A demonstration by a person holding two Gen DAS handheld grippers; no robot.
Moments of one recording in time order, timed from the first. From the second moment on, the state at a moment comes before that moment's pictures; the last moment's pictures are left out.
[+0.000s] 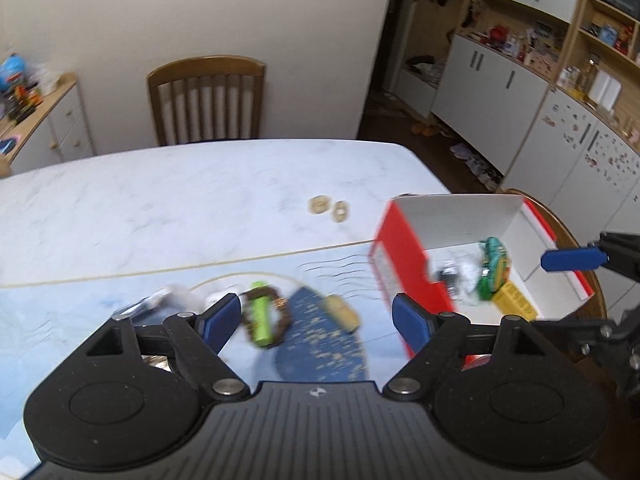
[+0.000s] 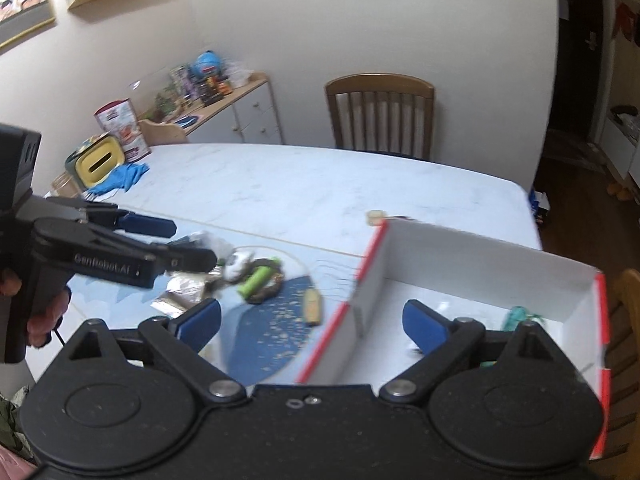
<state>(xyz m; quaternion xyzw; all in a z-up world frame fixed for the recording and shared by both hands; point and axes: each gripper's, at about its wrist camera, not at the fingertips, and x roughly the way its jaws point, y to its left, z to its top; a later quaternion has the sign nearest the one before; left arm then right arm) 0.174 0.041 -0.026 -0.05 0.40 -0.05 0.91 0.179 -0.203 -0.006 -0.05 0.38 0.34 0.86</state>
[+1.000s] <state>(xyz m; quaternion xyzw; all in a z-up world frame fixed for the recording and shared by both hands) 0.184 0.204 -0.106 -0.04 0.42 -0.04 0.91 0.147 -0.019 -0.074 -0.12 0.43 0.35 0.82</state>
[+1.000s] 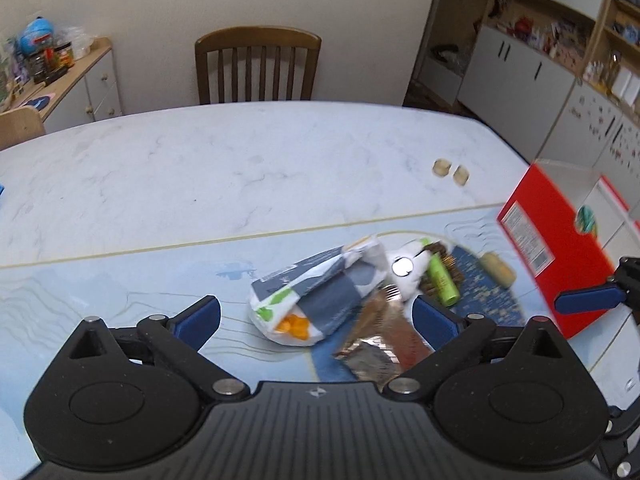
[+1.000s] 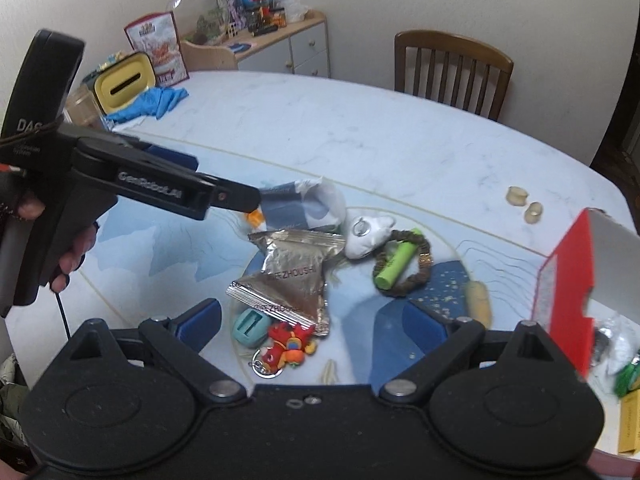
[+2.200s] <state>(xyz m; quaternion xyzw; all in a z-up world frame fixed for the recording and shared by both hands) 0.258 0.229 -0.173 -0.07 0.47 -0.13 0.87 0.183 0.061 -0.150 -0.10 0.48 0.33 0.80</state>
